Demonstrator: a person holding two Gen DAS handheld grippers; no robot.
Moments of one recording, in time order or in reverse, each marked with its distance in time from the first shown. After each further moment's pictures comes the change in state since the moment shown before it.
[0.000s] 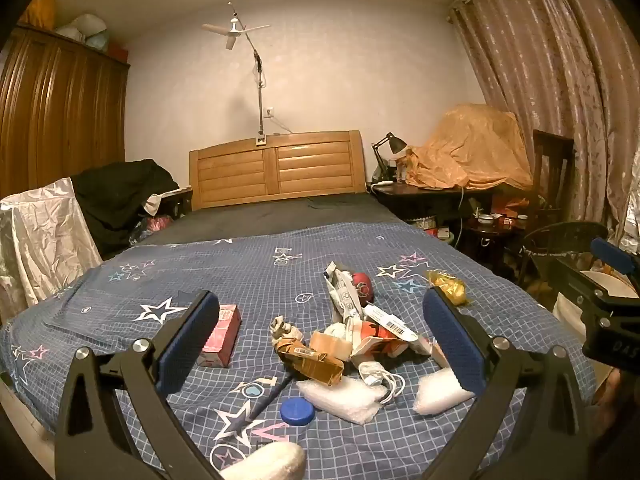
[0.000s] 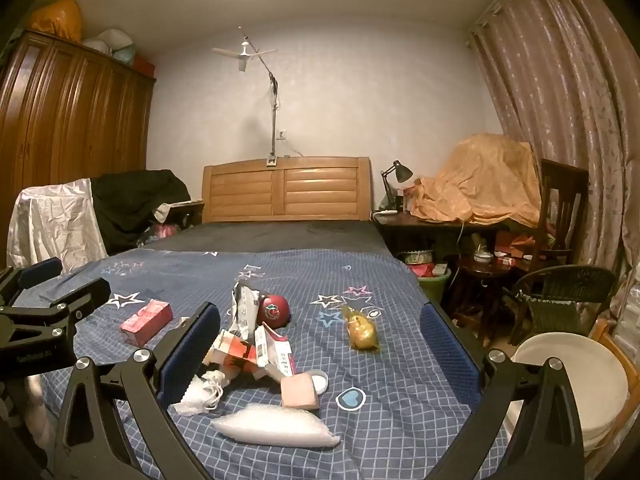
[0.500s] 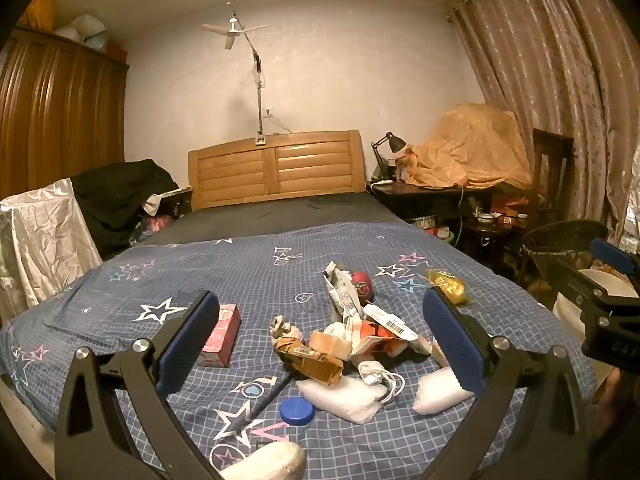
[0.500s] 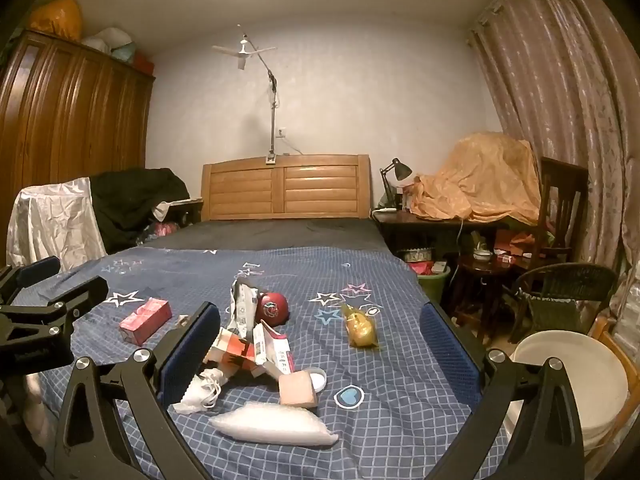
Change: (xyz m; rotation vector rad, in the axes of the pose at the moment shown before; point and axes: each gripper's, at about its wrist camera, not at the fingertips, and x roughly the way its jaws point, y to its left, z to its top) left arm 0.000 0.000 0.000 0.004 0.005 -0.005; right arm 0.001 0.001 -0.002 -0.002 0.007 -0.001
